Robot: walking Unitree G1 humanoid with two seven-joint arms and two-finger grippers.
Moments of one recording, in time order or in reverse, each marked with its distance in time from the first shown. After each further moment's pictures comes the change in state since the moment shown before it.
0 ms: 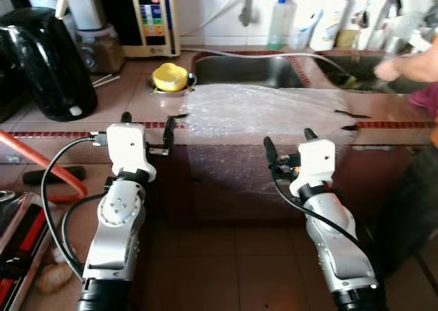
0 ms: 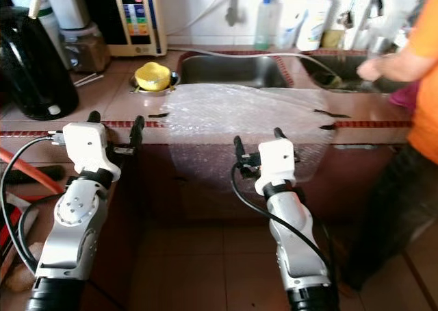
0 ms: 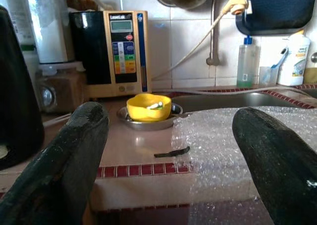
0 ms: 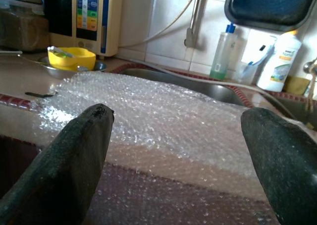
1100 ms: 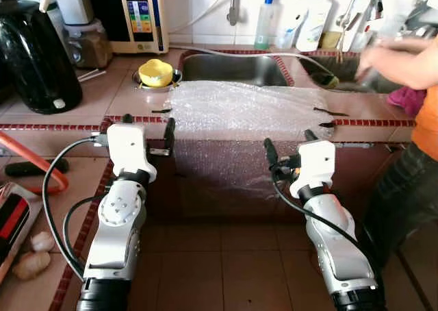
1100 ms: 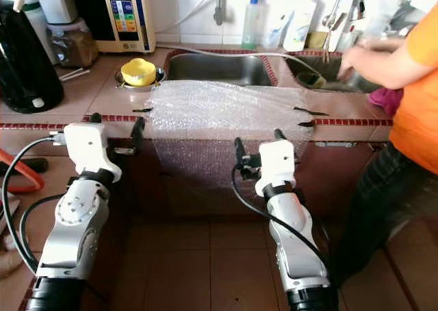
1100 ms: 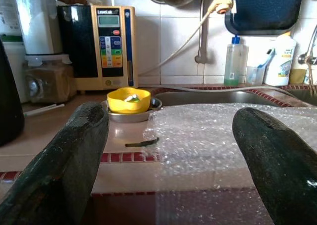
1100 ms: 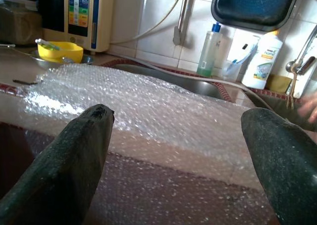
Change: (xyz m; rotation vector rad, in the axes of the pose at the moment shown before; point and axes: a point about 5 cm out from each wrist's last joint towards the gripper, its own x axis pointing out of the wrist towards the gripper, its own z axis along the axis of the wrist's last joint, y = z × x) left arm -0.001 0.006 -0.003 -0.012 0.025 0.027; right arm -0.001 0.006 -0.001 0.003 0.006 0.027
